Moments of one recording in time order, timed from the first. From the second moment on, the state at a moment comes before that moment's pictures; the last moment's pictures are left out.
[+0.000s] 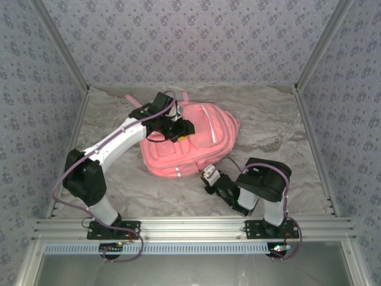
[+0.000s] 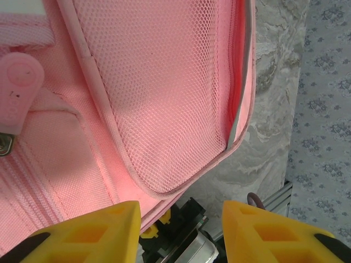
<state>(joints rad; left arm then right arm) -0.60 1.66 1.43 -0.69 0.45 -0.81 0.99 1.88 0.18 1.32 0.35 -0.06</state>
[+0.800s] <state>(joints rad) -0.55 1.48 1.25 -0.69 0.41 -0.82 0.99 1.89 0.21 1.30 0.36 -0.06</state>
